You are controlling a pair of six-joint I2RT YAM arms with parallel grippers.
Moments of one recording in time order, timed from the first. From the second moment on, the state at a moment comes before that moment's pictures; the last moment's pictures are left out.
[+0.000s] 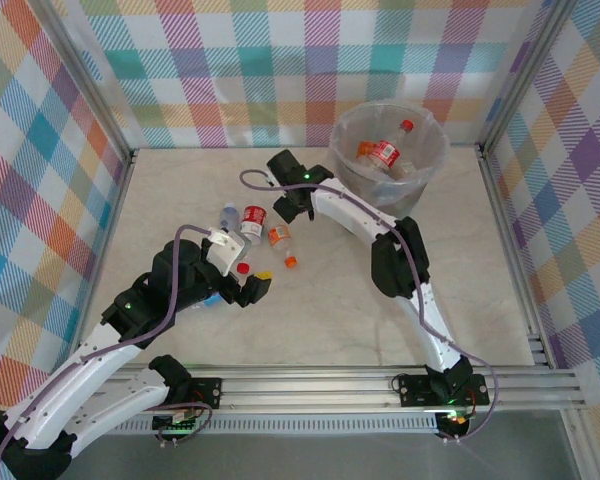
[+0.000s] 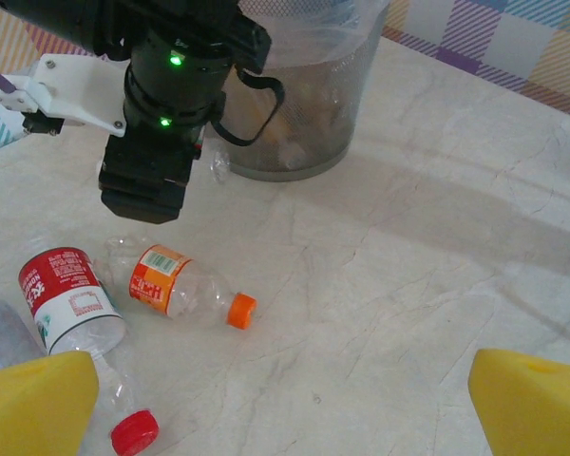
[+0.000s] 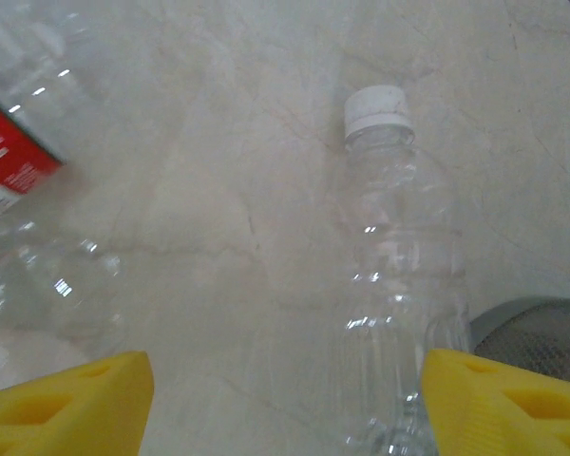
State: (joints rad) left arm -0.67 0.73 0.82 -0.52 0.09 0.05; right arm 0.70 2.38 2.25 -0.92 0.29 -0.16
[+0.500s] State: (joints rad) left arm -0.67 0.74 0.82 -0.52 0.09 0.05; right arm 0.59 2.55 2.48 -1.05 0.20 -0.11
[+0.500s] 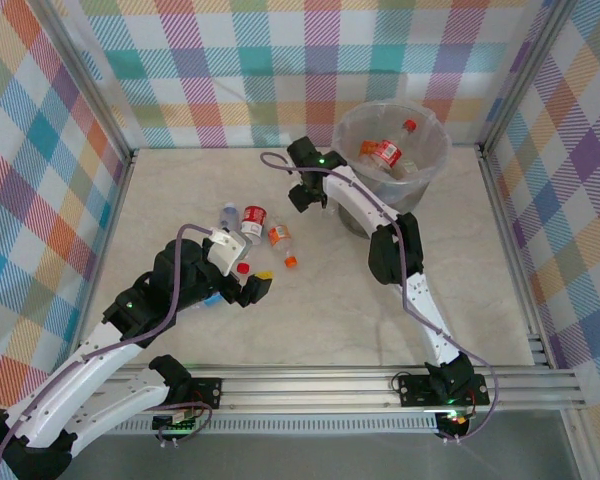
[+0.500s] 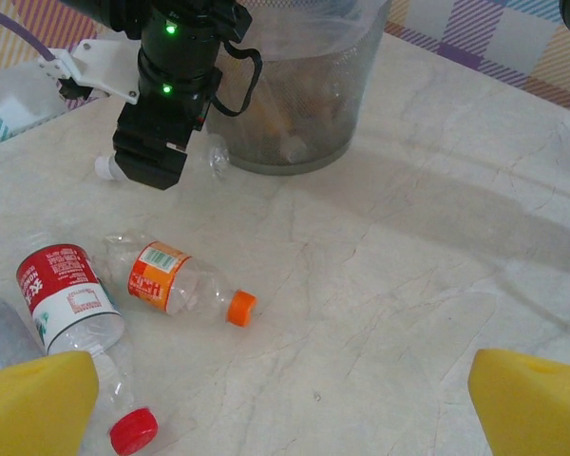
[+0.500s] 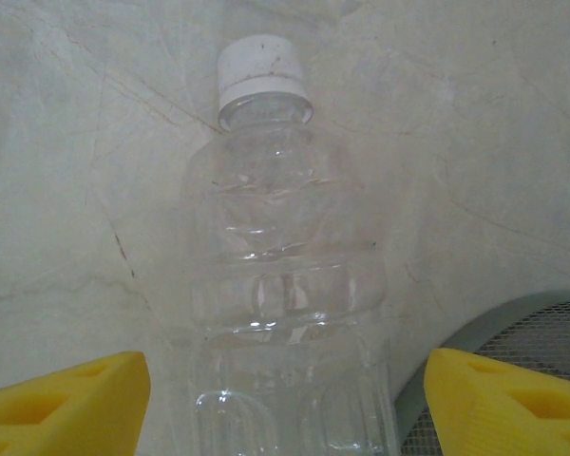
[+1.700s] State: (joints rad) left arm -0.67 0.74 0.82 -0.52 0.09 0.03; right arm 0.56 2.59 2.43 -1.06 0.08 -0.06
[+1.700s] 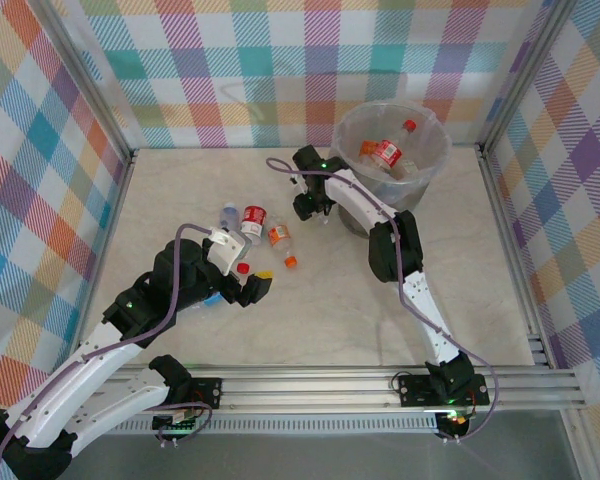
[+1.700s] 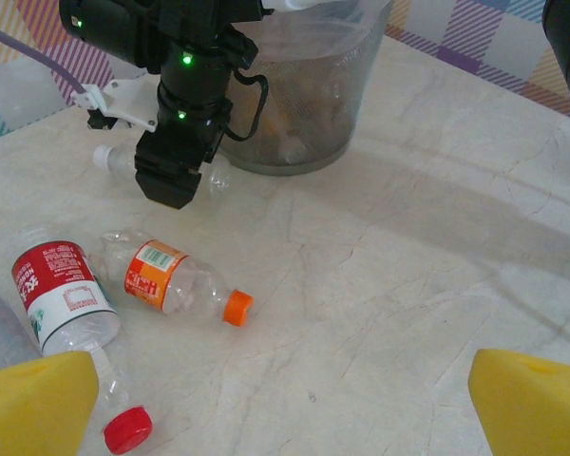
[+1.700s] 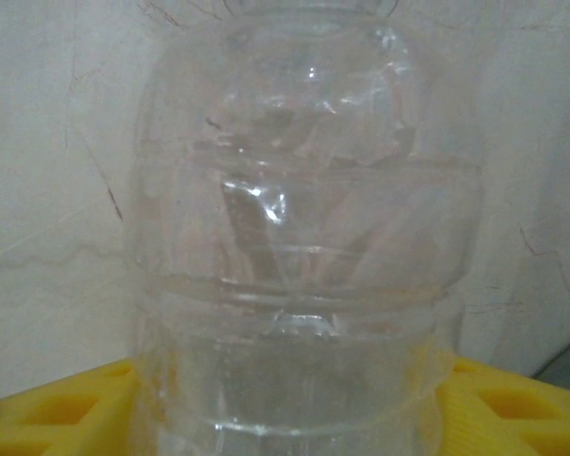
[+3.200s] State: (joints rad) left arm -0.67 0.67 0.81 -0.49 0.18 0.02; right arm 0.66 2.01 2.36 -1.00 -0.01 0.13
